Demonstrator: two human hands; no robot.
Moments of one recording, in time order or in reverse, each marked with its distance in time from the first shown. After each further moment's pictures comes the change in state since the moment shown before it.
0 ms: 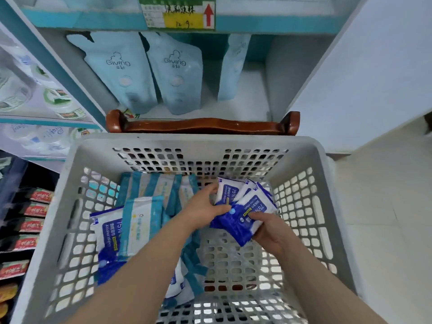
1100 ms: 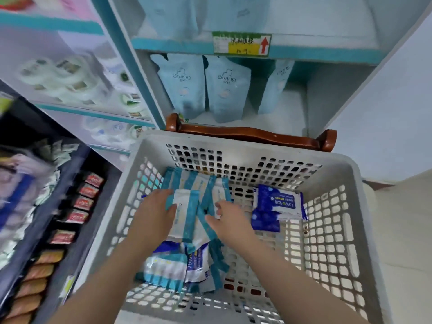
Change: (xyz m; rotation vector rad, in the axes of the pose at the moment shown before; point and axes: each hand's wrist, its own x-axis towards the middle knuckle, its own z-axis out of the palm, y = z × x) left_hand -0.128 -0.027 -0.092 0.571 0.637 -0.023; right_hand -0.043 0.044 0.122 -1.509 -0.186 -0.559
